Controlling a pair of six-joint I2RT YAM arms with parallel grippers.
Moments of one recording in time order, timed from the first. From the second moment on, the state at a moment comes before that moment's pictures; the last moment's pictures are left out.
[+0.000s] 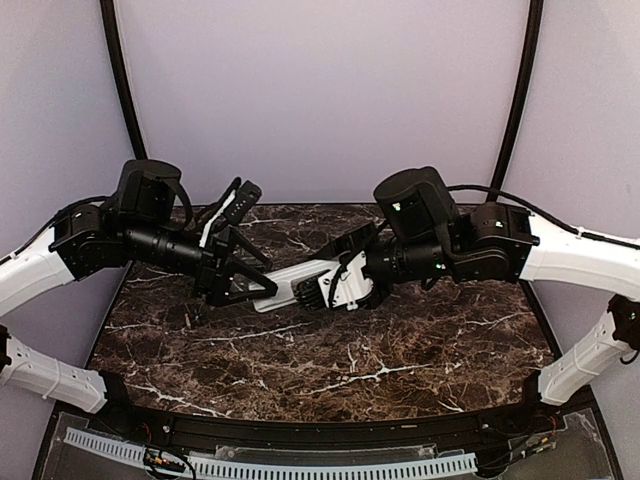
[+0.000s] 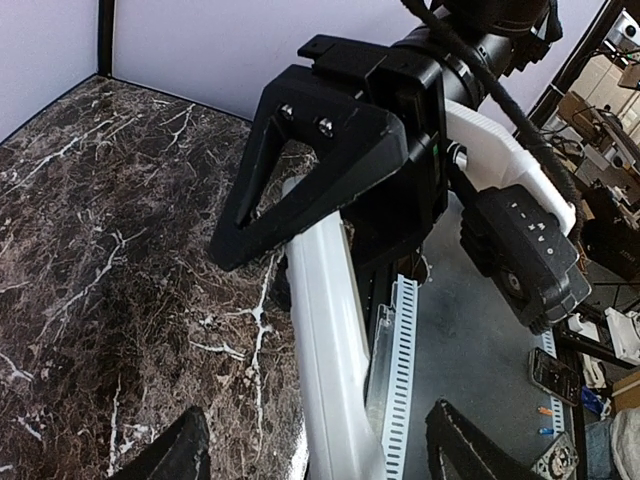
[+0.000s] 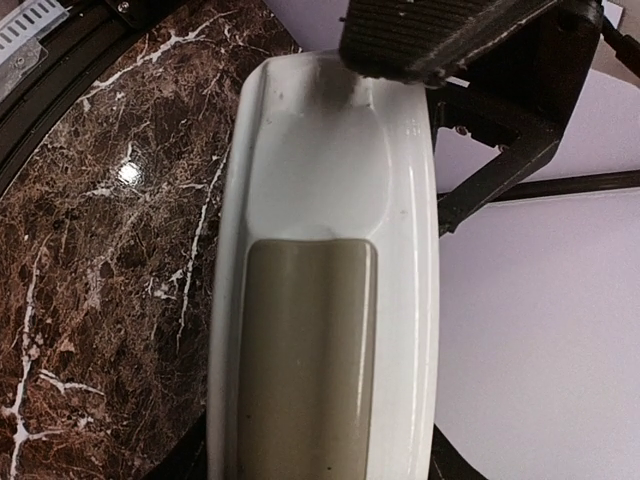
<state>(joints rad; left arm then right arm) -0.91 1.10 1.20 -0.59 0.53 -0.09 1.22 1.42 1.39 -0.53 0.03 -1.16</state>
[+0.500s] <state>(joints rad) -0.91 1.13 1.17 -0.59 0.57 -0.05 1.22 1.45 1.40 -0.52 0.06 -1.24</state>
